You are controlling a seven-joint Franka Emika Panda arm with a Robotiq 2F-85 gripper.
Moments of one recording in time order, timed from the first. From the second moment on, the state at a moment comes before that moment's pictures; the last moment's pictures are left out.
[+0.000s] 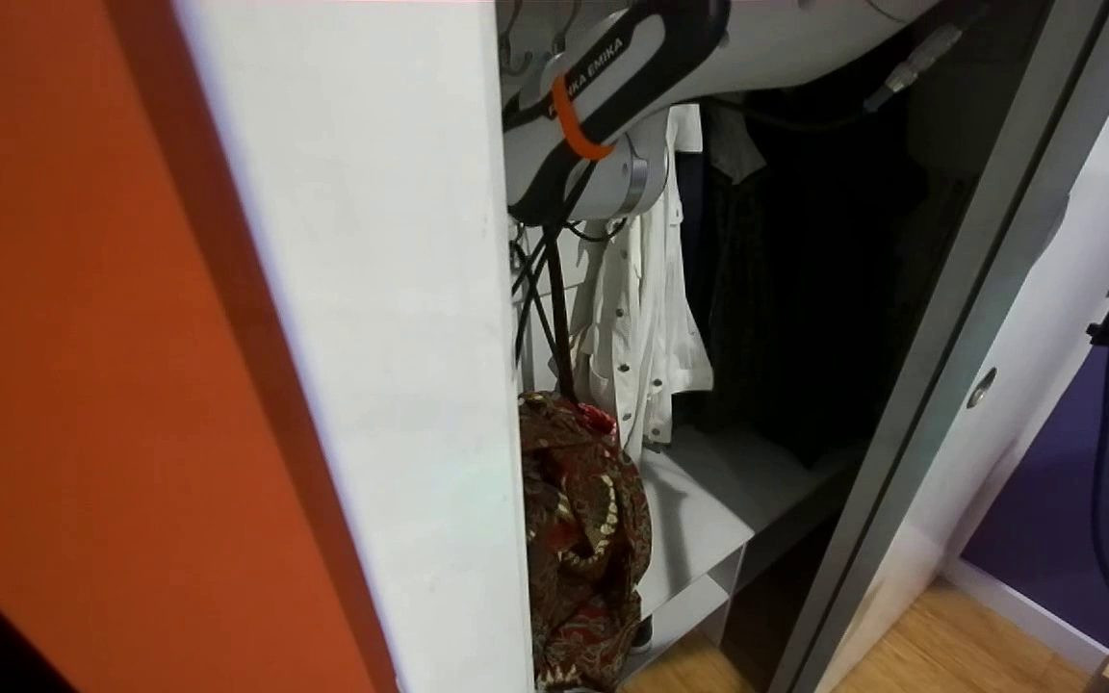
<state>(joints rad) -0.14 0.50 0.19 -1.73 0.01 3.44 0.14</state>
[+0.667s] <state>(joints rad) -0.21 0.57 0.27 -1.68 0.02 3.23 0.16</state>
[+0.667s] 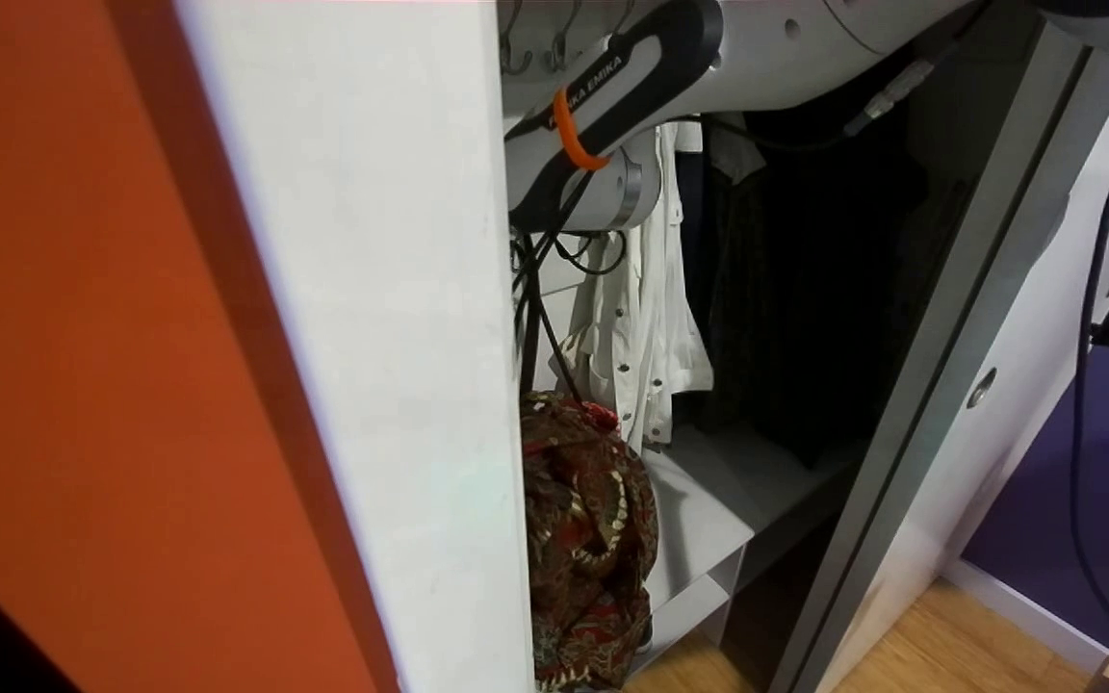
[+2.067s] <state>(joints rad) 0.29 0.41 -0.29 -1.64 -0.23 2.68 0.65</state>
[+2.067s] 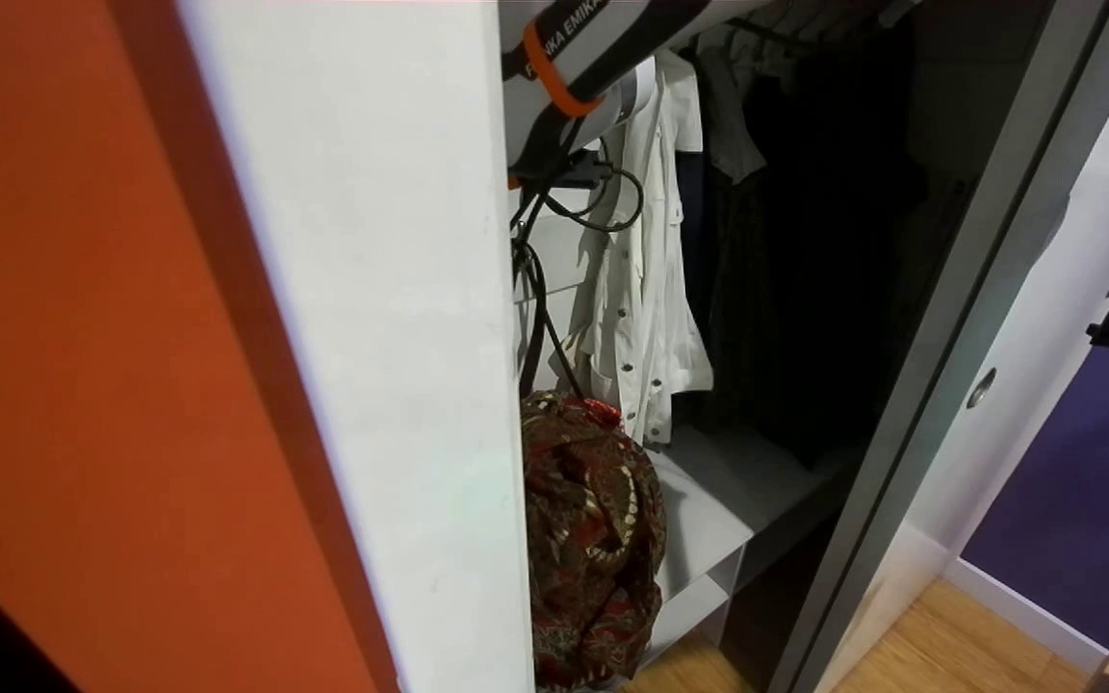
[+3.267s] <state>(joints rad) 0.21 0.28 -0.16 -1.77 -0.29 2.38 0.55</state>
